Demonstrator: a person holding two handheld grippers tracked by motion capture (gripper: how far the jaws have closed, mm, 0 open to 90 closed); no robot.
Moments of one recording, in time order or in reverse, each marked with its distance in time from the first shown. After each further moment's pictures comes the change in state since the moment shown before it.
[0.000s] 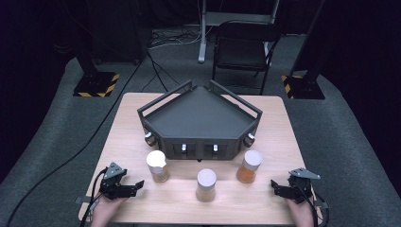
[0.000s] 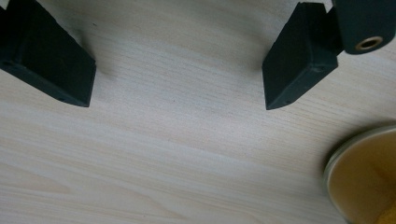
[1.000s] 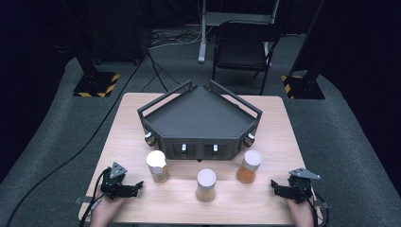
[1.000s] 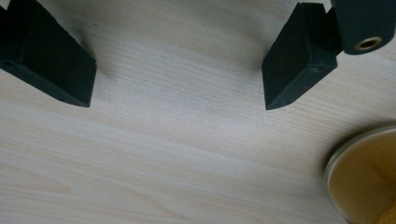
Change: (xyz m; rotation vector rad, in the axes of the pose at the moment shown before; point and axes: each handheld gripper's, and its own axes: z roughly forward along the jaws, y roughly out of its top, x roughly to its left) left arm -0.014 0.011 0.011 0.105 0.114 0.039; right arm 0.000 0.000 0.000 -0.001 -0.001 0.000
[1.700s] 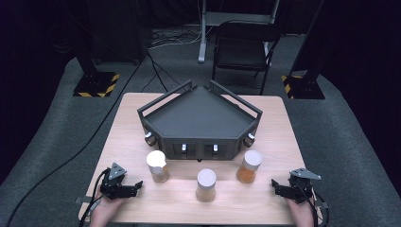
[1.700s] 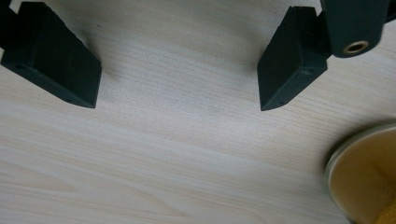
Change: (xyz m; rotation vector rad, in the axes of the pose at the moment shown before) left arm 0.002 -0.004 -0.002 -0.016 -0.010 0.007; right arm 0.000 -0.001 -0.001 -0.008 -0.002 0.003
